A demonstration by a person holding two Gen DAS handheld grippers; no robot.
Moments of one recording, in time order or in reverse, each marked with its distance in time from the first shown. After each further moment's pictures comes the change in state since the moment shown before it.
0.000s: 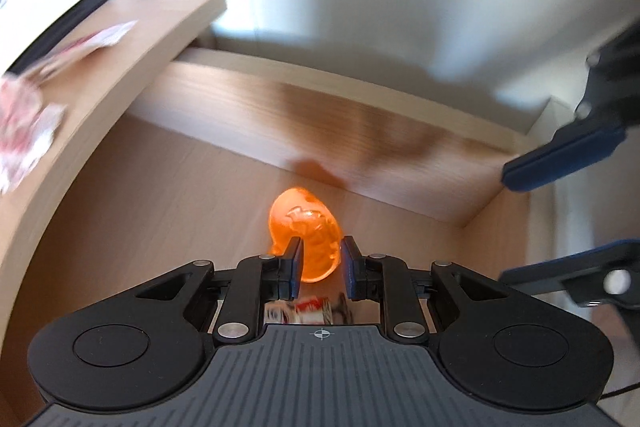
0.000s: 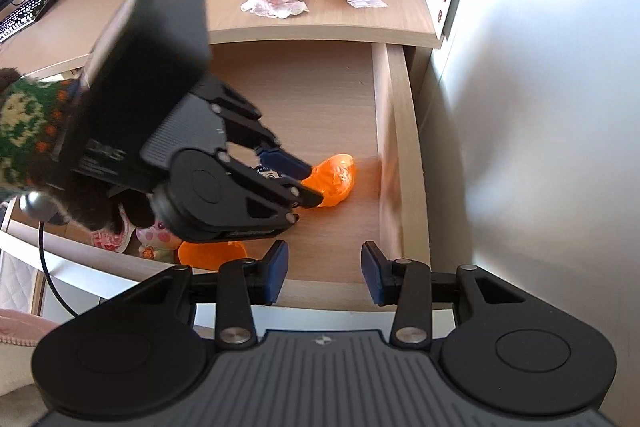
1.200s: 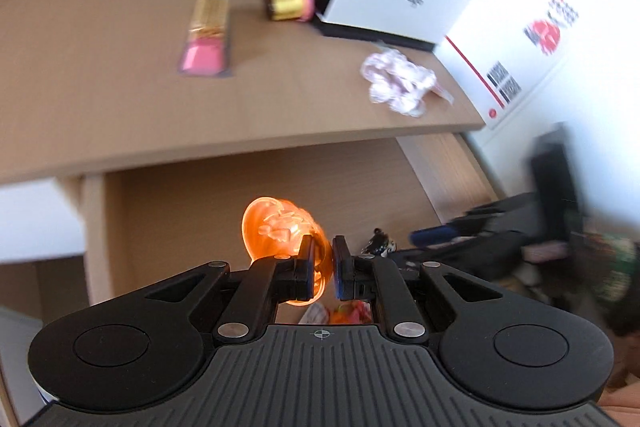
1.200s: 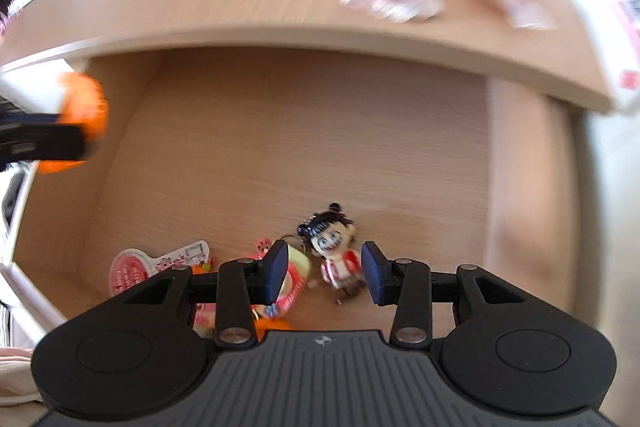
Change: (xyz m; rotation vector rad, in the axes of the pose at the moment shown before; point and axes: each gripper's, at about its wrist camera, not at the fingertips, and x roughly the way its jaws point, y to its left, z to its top) left arm -0.212 0.098 -0.148 -0.920 -0.183 0.133; right arm 0.104 0.053 0.089 -0.128 0.188 0.149
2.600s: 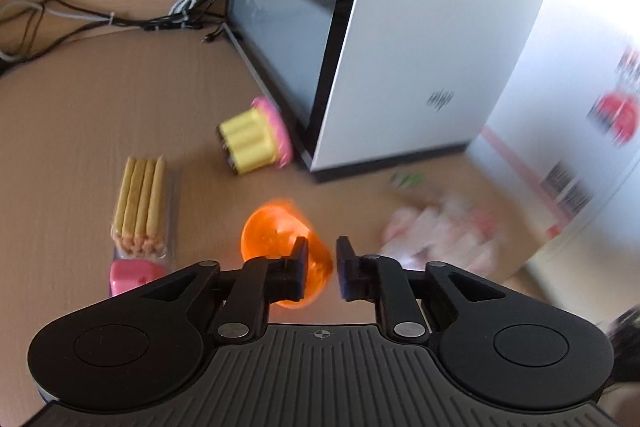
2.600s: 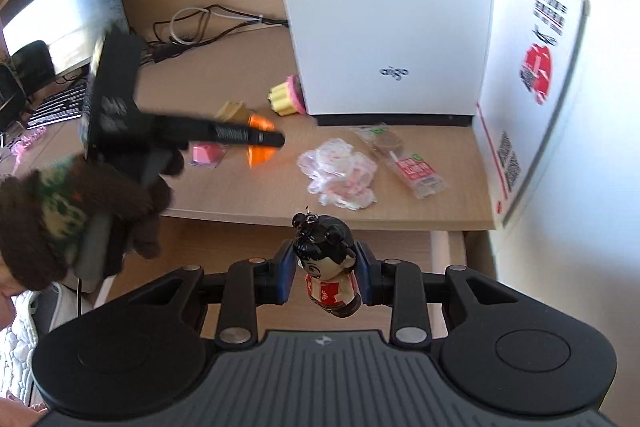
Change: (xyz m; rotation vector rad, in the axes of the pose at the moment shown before) left arm 0.110 -0.034 0.114 0.169 -0.204 0.124; right arm -0.157 -0.006 -0.003 0.115 -0.417 -0.035
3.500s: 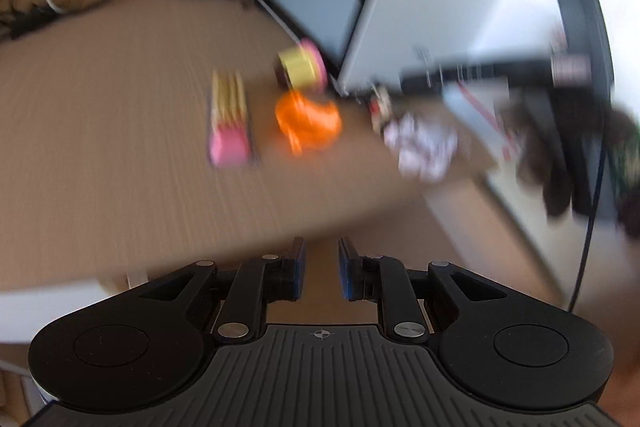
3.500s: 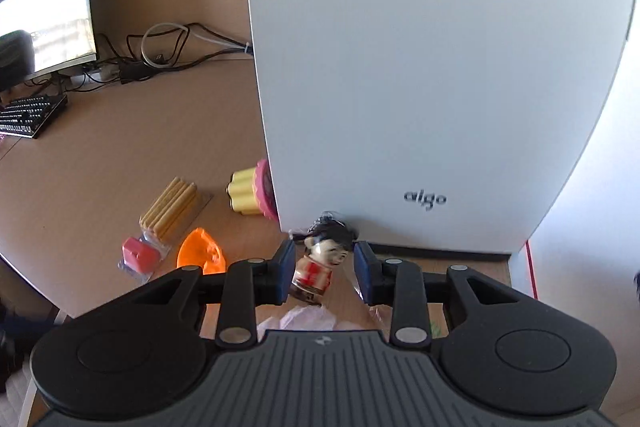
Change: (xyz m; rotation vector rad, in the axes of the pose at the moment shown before) left arm -0.120 0.041 -0.068 -0.065 0.105 -0.069; right arm 0.113 0.007 0.100 -0.112 -0.087 -0.054
